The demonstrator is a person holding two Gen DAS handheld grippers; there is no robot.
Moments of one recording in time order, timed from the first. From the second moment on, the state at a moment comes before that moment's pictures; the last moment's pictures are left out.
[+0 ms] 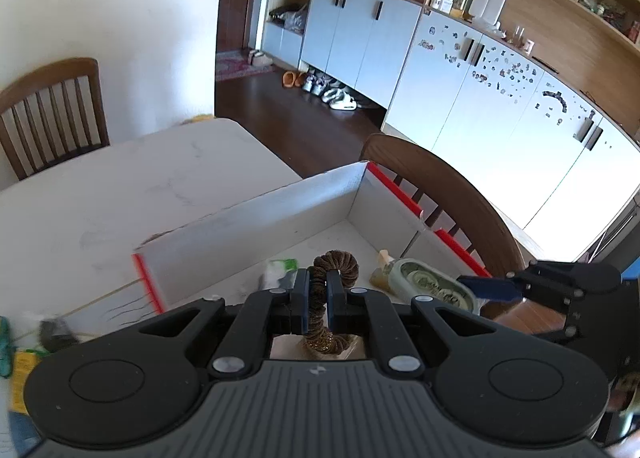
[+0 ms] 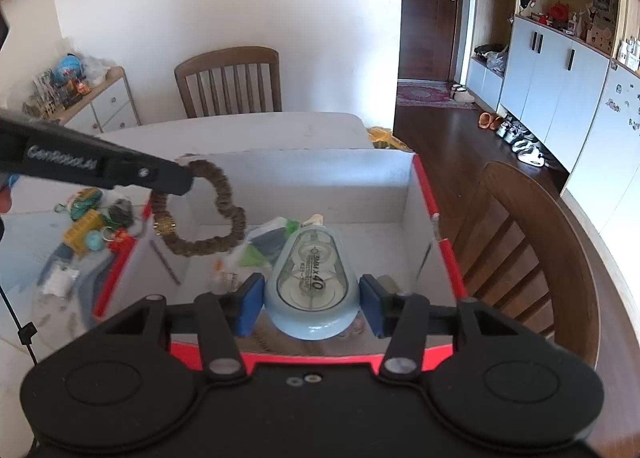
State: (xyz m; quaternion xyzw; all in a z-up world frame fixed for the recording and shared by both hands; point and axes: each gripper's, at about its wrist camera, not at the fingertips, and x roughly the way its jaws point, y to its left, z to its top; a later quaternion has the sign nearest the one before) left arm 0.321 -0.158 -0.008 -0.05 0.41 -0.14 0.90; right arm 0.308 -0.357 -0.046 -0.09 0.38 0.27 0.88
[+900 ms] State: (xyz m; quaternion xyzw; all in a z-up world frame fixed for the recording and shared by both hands) left arm 0.393 -0.196 -0.101 -0.02 0.52 -0.07 0.85; right arm 0.333 -0.344 -0.080 -0.18 0.39 0.32 0.84
